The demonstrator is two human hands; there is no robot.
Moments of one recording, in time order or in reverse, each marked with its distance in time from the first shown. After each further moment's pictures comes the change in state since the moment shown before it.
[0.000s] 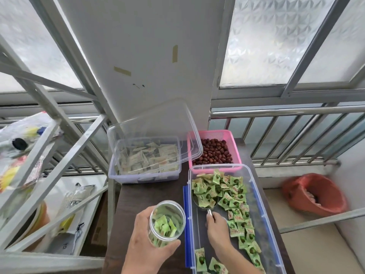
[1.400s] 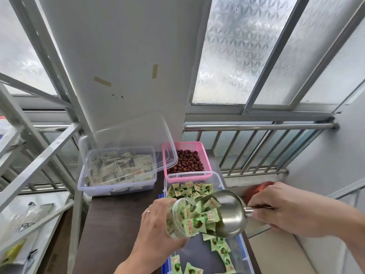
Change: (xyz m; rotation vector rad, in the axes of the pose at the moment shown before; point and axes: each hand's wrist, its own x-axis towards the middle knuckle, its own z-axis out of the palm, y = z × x) left_hand 0.030 0.043 0.047 0.202 -0.162 0.362; right_hand -0.177 -0.171 -0.256 -1.158 -0.239 -0.532
